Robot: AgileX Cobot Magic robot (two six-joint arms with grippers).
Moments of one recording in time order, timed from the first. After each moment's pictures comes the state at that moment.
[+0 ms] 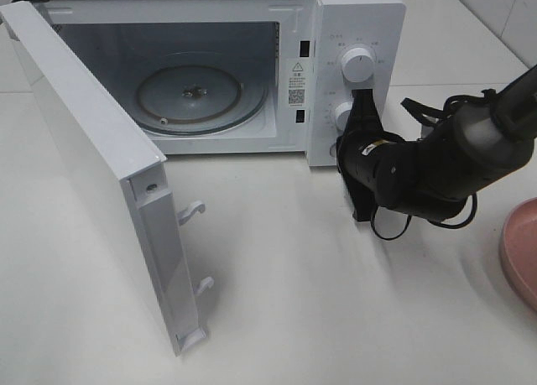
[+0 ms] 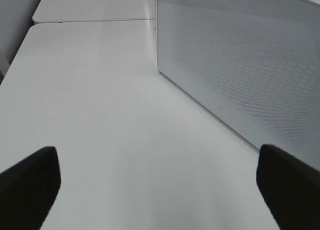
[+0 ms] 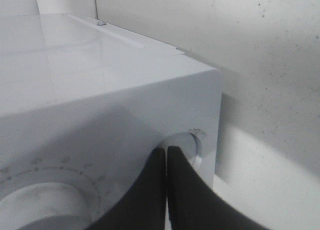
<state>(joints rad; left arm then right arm) 0.00 -0.01 -0.50 -0.08 1.05 0.09 0.51 2.08 -0.87 0.60 -0.74 1.26</state>
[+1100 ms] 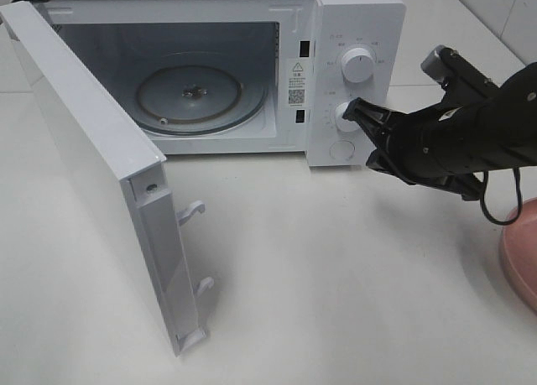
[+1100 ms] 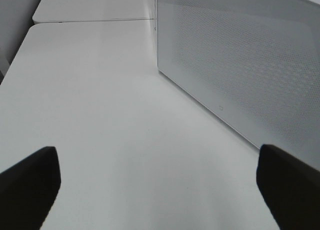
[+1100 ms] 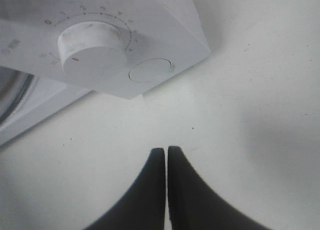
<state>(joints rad) 0.00 -0.01 -0.50 -0.08 1.05 0.09 0.38 1.65 -0.72 0.60 -0.12 0.15</state>
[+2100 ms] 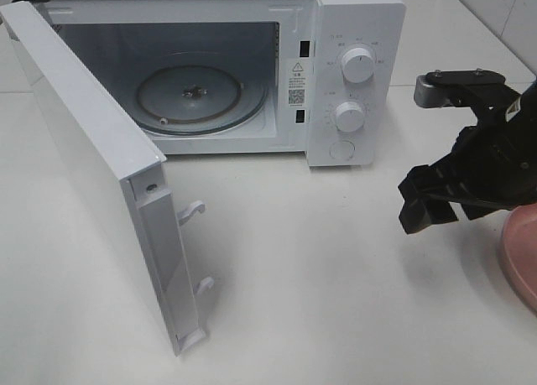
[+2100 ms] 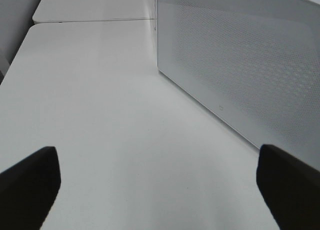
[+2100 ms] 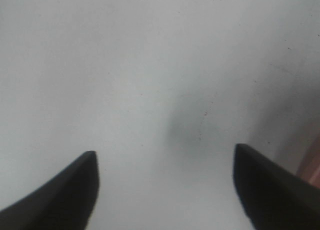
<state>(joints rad) 0.00 -0.01 -0.50 -0.08 1.05 0.09 0.28 1.51 -0.81 0.11 0.58 -0.11</state>
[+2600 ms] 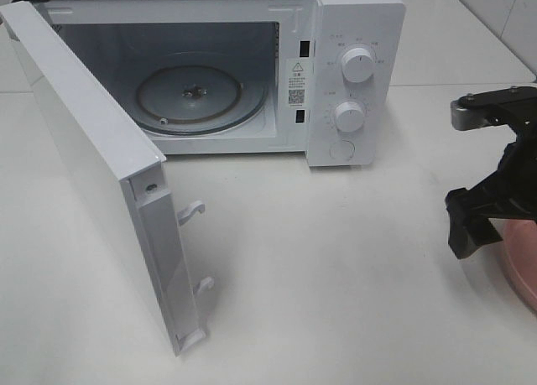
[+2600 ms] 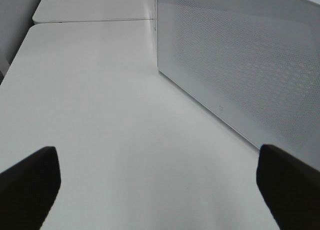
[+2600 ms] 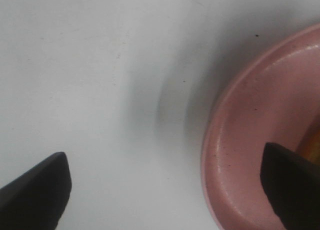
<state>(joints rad) 0.00 -0.01 -0.50 -0.08 1.05 0.09 0.21 1.51 -0.81 -0.12 0.73 0.04</state>
